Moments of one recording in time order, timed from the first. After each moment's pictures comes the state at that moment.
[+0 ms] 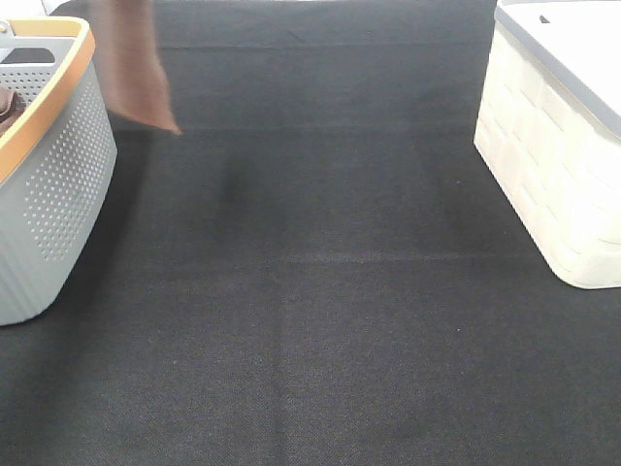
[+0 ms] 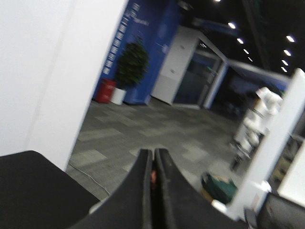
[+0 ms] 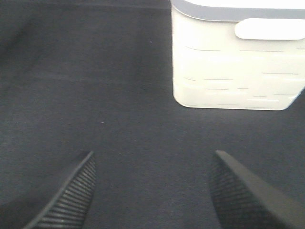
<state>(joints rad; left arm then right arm) -0.10 1.59 -1.89 -1.45 0.79 0.82 0.02 -0.01 -0.50 0.14 1.07 -0.09</state>
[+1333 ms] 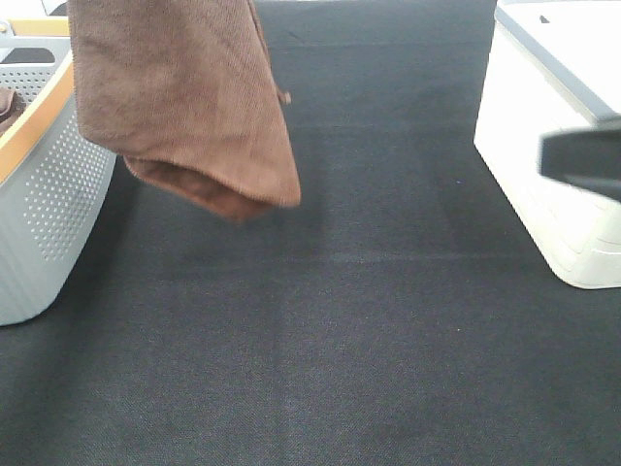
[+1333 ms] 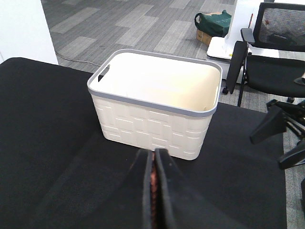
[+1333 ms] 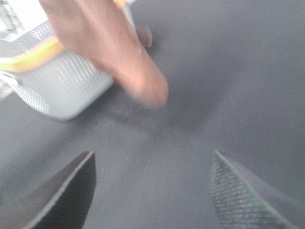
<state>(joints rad) -0.12 1.59 -1.89 -1.04 1.22 0.97 0.02 0.74 -0.51 1.18 0.68 -1.12</state>
